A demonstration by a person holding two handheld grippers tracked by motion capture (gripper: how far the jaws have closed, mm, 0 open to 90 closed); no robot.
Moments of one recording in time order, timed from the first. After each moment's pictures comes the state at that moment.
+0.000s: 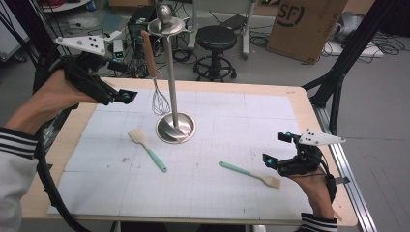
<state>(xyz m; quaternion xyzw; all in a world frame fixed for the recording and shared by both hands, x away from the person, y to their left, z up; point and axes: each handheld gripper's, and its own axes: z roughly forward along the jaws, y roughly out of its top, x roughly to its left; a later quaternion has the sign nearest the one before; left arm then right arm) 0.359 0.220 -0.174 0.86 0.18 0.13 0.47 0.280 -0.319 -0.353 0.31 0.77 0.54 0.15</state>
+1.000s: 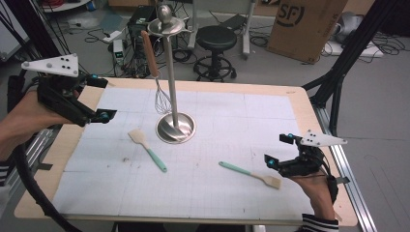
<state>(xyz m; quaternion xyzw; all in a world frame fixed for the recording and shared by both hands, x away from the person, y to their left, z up) 0.322 0.256 -0.190 0.85 0.18 0.14 0.47 0.277 -0.323 -0.356 0.32 0.77 0.54 0.15</state>
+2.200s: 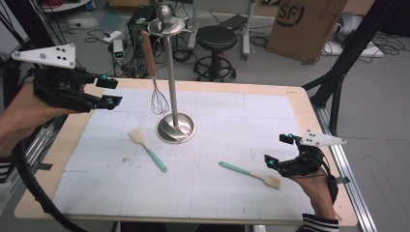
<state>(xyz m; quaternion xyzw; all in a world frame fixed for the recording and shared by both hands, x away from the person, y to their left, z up) 0.318 0.244 -0.164 0.85 0.16 0.14 0.49 0.279 -0.324 -0.357 0.32 0.77 0.53 0.15</state>
